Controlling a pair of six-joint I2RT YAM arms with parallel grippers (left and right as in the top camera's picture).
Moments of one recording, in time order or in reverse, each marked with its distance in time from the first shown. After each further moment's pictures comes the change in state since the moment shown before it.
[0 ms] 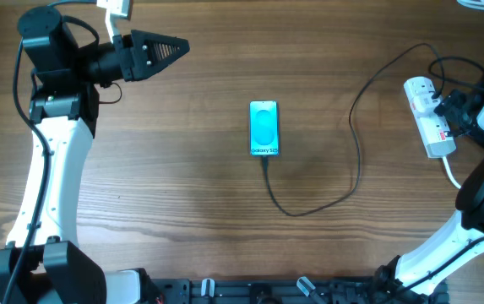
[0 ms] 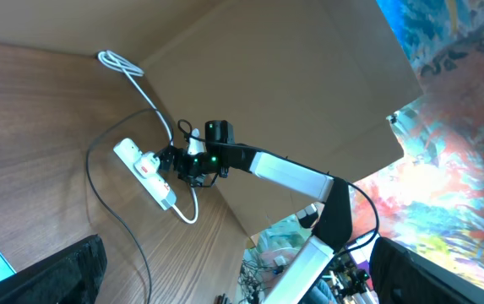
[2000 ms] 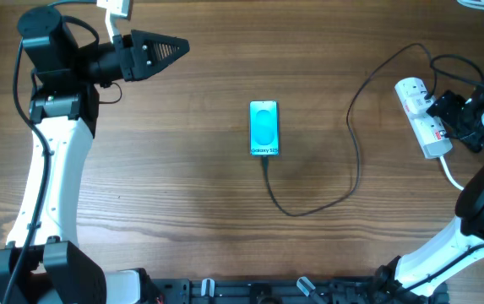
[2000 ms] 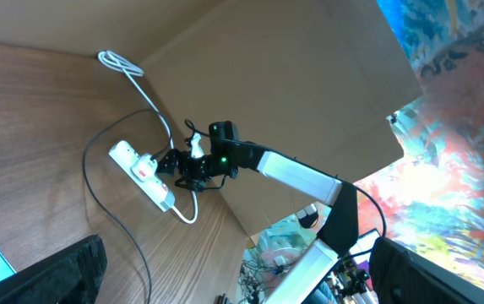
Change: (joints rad) left arm 0.000 0.000 0.000 0.000 0.000 0.000; right arm -0.006 -0.047 0.010 -0.162 -0.177 0.046
